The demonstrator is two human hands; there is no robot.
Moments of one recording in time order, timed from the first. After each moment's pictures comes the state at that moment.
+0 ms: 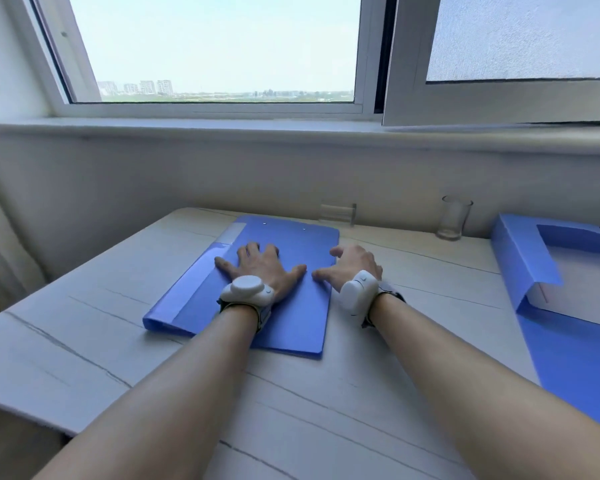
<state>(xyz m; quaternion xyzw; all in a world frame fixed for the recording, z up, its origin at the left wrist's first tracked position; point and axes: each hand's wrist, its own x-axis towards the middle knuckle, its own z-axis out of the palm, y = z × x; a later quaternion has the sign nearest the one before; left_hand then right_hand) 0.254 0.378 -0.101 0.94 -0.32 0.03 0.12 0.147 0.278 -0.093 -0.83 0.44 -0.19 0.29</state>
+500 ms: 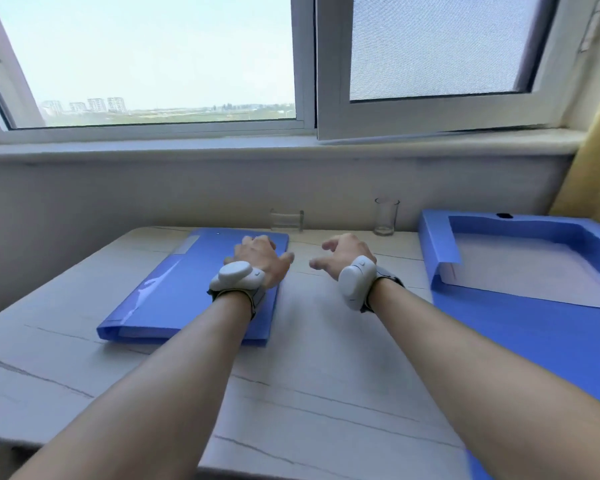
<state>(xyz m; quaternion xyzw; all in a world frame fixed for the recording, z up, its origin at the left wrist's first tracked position) 0.179 0.358 -0.051 0.90 -0.37 -0.01 0.23 0.063 0.262 -0.057 -0.80 0.45 -0.22 0.33</state>
